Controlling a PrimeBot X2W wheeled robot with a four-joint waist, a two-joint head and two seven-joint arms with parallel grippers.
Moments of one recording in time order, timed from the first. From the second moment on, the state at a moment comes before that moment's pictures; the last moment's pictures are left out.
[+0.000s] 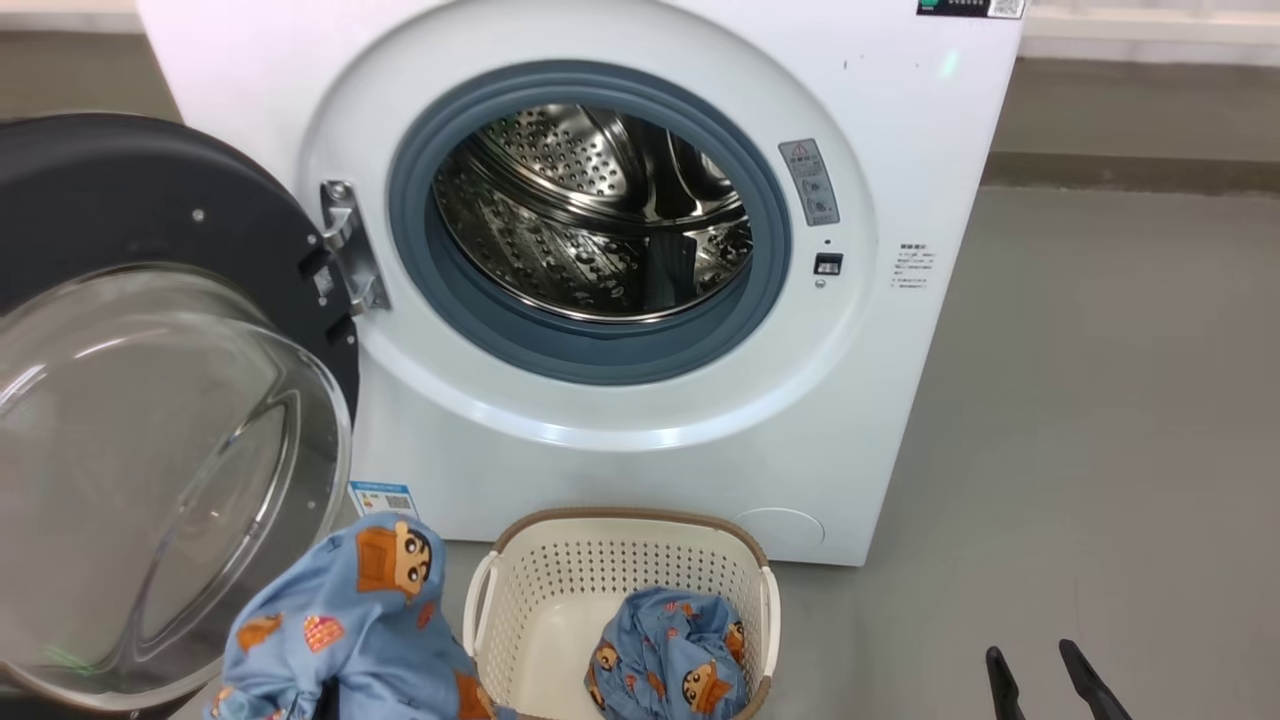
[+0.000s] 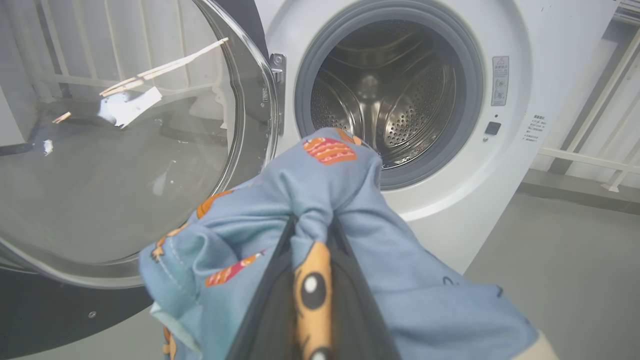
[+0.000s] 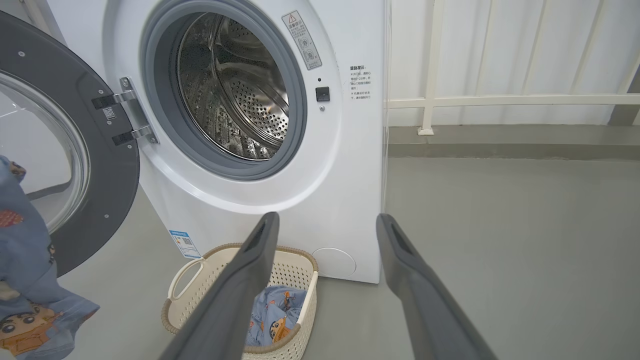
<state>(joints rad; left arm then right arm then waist) 0.26 0.06 -0.05 0.00 -0.27 -0.09 -0.25 0.25 -0.04 -0.06 0.04 0.17 0.12 -0.26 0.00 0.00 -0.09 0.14</state>
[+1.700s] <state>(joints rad) -0.07 0.17 -0.10 0.03 -0.35 -0.13 -0.25 0.03 -0.04 0.07 -0.01 0.14 0.12 -0.26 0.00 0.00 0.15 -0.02</state>
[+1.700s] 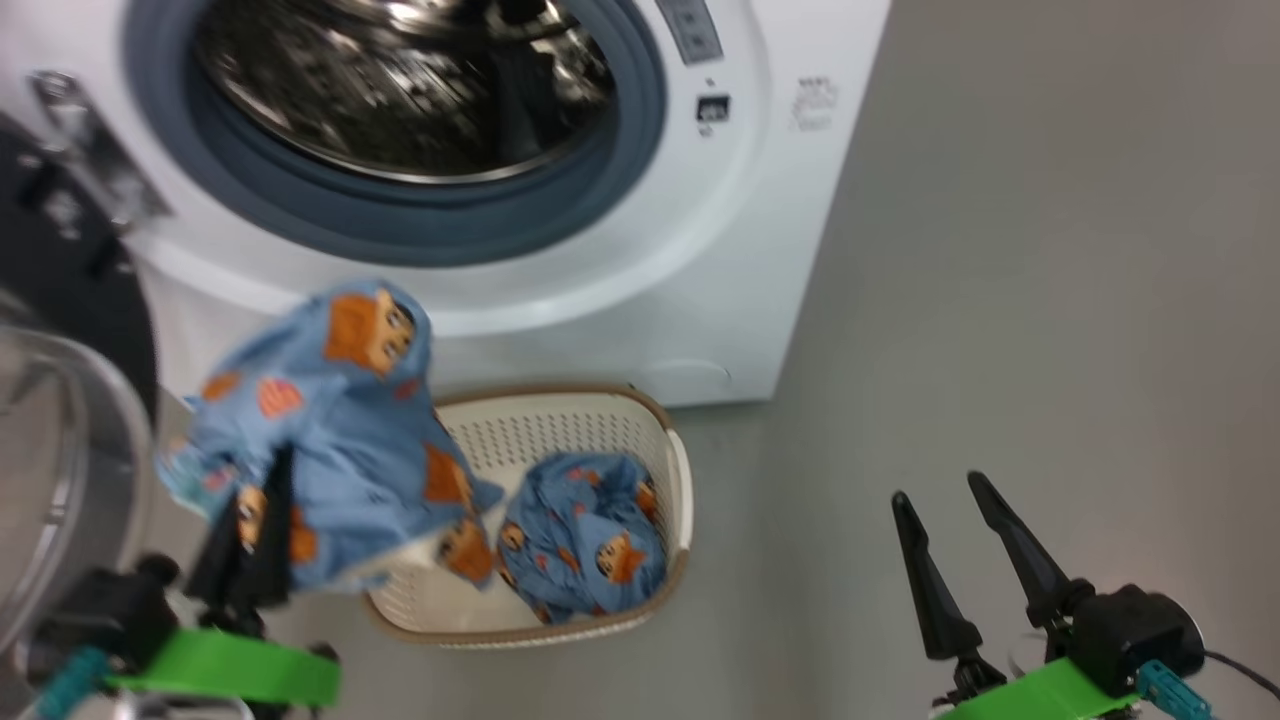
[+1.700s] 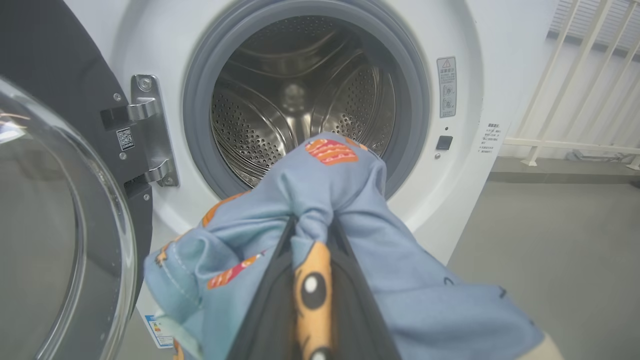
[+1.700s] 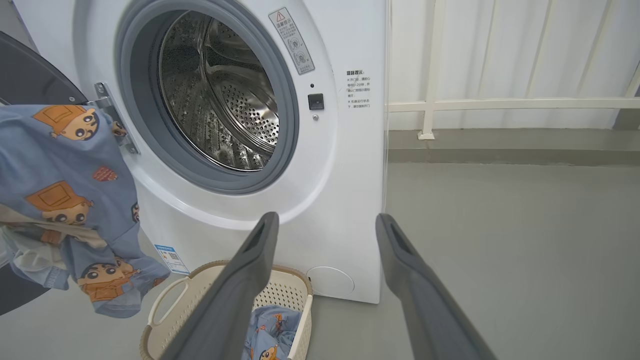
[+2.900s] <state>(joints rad) -1.13 0.58 -0.07 0.55 -0.37 -0.13 -0.18 -0.02 -0.04 0.28 -0.10 0.39 0.12 -0.26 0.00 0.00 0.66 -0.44</state>
